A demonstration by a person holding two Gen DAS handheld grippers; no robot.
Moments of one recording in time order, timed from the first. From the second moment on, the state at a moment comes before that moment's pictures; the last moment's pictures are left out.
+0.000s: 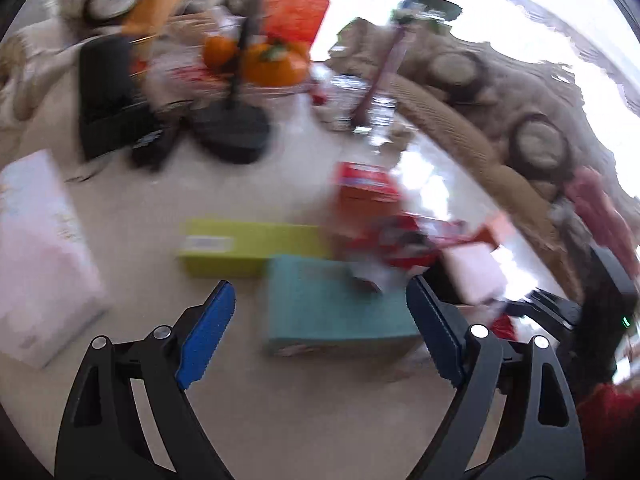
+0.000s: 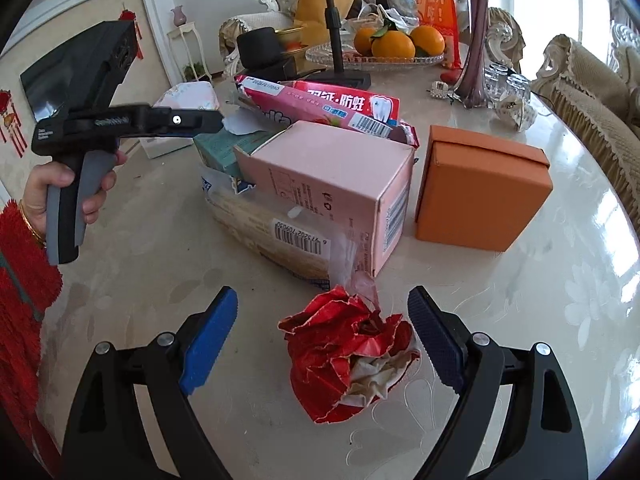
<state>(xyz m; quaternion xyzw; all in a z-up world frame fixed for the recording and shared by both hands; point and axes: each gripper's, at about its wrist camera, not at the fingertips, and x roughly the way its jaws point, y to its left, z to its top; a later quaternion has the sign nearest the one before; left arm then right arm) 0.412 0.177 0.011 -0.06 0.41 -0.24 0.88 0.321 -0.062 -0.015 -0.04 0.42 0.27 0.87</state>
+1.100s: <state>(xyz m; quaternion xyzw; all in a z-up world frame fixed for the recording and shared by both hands) 0.374 0.129 -0.004 0.04 0.48 -0.13 0.87 0.320 -0.071 -0.015 -0.04 0.41 0.26 0.87</state>
